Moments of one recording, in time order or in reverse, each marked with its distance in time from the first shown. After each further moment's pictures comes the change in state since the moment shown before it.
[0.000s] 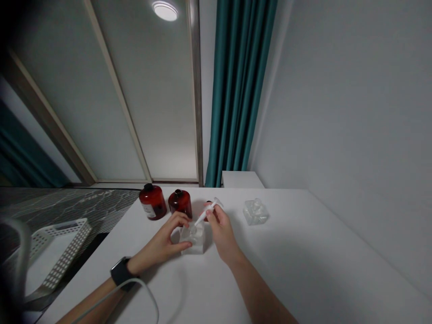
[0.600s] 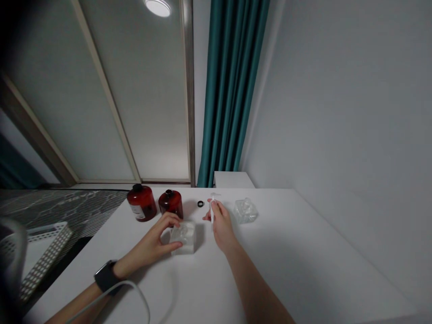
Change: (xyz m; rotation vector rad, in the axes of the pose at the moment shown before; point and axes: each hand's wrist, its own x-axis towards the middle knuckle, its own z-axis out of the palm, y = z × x) left_hand 0.001 -0.003 0.000 0.041 -0.007 0.004; right_hand 0.022 0.013 -0.023 0.045 0.151 0.039
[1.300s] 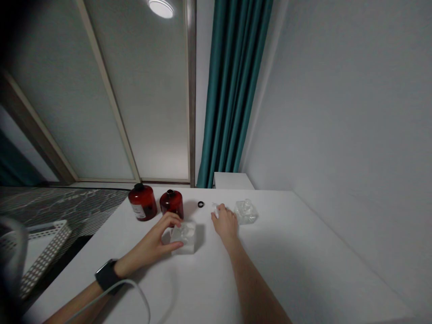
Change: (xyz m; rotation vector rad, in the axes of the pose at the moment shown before) left_hand 0.000 -0.001 0.001 -0.002 0.005 -0.005; right_hand 0.021 0.012 -0.027 -1.478 0.047 -0.001
